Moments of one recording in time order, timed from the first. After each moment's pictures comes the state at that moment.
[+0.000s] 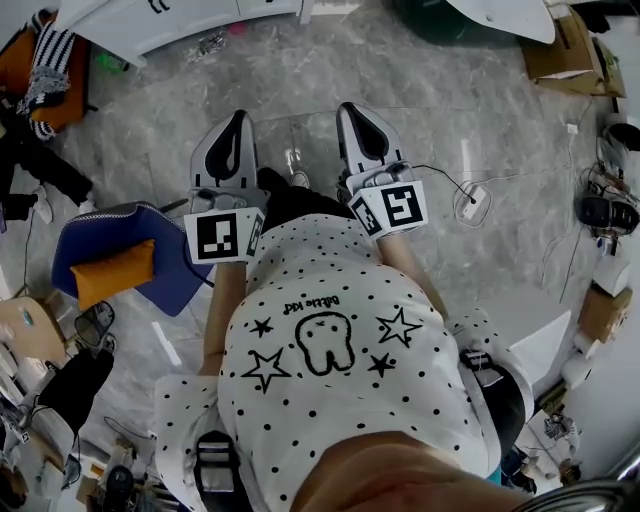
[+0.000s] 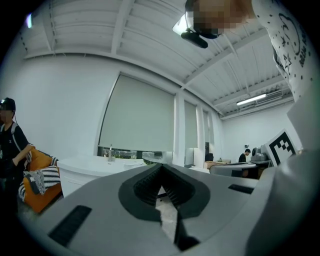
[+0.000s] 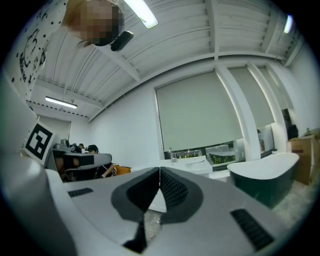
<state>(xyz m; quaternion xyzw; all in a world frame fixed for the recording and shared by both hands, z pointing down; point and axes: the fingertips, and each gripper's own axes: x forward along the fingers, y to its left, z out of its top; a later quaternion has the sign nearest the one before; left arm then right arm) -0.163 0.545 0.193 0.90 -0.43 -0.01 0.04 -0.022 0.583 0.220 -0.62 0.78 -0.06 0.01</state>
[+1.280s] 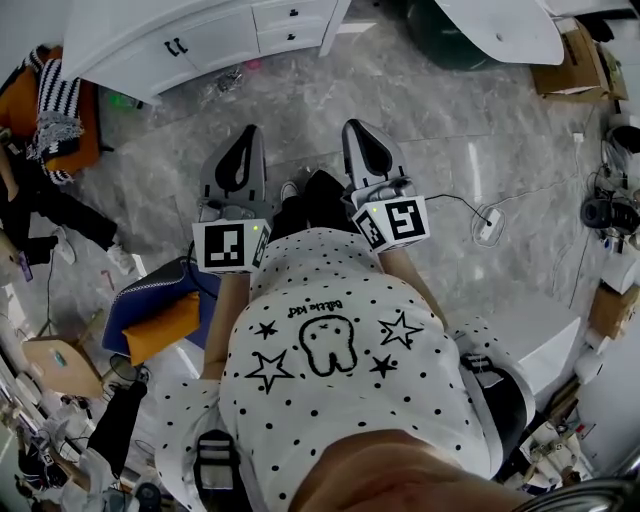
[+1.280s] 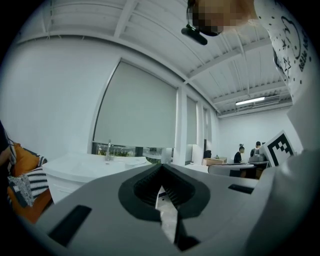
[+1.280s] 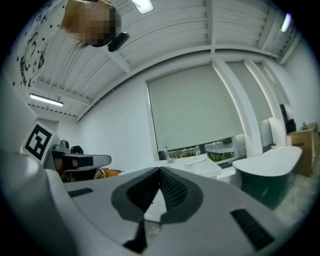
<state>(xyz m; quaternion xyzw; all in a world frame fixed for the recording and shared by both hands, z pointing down) -0.206 0.328 0.199 0.92 -0.39 0.01 0.06 -0.070 0.377 0.226 -0.65 0.75 -0.08 0.02</state>
